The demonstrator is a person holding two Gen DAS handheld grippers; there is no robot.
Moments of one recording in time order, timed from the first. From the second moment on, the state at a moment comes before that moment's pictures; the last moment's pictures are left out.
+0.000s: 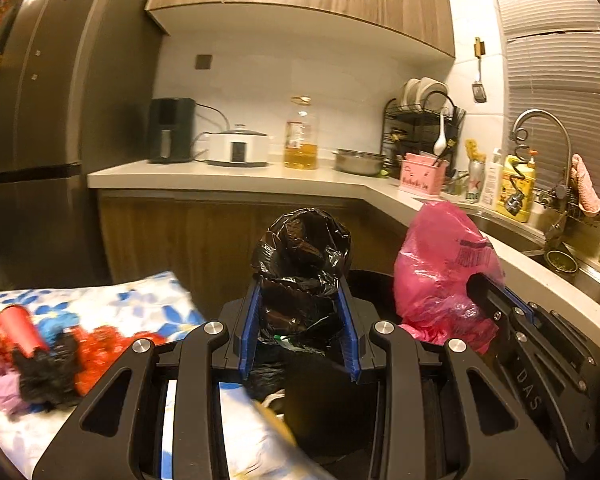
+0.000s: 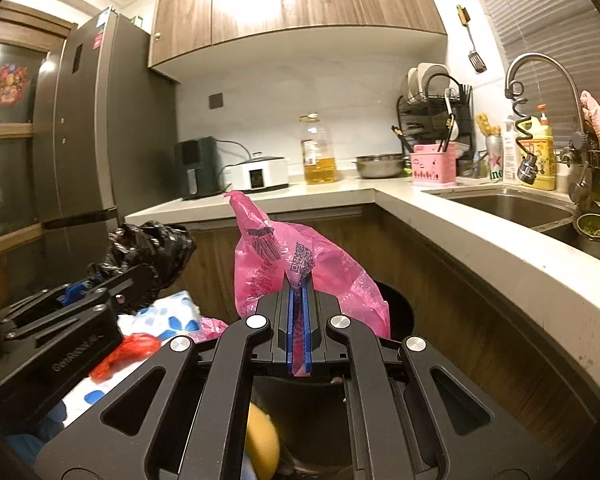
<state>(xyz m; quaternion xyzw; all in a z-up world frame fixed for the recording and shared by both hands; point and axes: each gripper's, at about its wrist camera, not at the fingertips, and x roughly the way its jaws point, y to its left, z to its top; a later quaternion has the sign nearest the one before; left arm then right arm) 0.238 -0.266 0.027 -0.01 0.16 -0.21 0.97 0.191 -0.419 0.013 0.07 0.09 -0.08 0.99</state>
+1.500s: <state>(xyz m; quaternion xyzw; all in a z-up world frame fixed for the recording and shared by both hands) 0.308 -0.316 -0.018 0.00 0.20 -0.24 0.95 0.256 -0.475 -0.012 0.10 0.13 -0.11 0.98</state>
